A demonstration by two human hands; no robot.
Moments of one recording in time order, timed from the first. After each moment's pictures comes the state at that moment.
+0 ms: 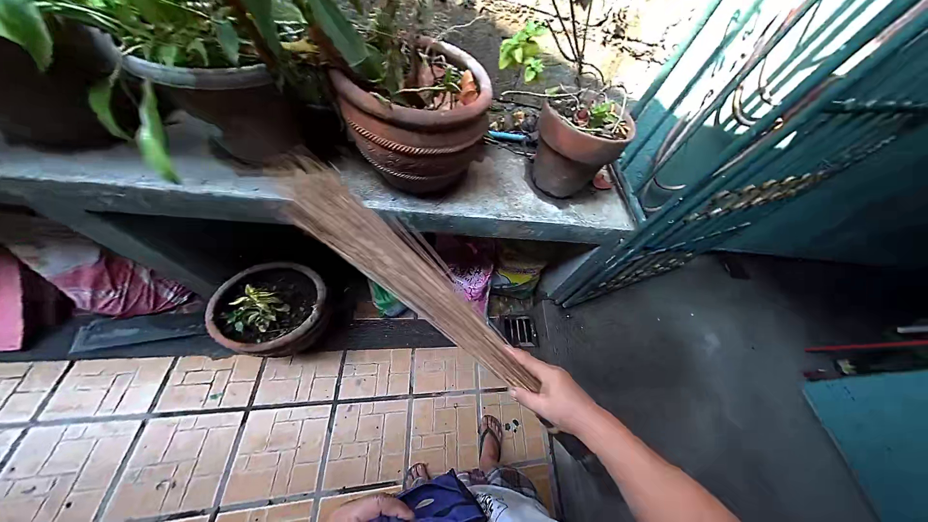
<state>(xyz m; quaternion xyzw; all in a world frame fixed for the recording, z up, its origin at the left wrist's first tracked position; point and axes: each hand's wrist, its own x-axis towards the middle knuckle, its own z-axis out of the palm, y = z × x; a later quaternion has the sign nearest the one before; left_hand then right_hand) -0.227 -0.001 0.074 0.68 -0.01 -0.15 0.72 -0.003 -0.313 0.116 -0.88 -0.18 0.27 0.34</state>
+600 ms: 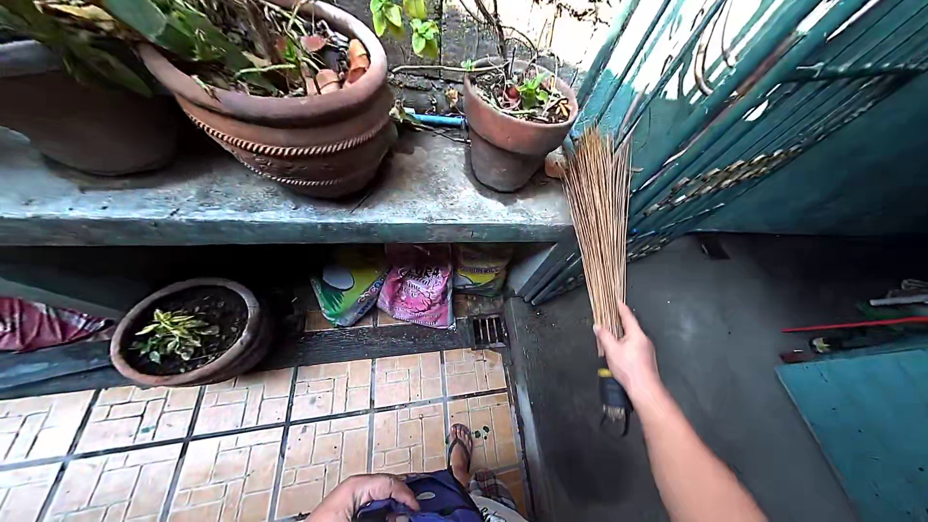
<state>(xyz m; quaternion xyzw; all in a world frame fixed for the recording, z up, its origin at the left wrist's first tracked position) -0.076 -0.110 0.073 0.66 -0.08 -0.29 0.69 0.140 -0.520 0.135 -0.95 0.15 0.04 0.29</state>
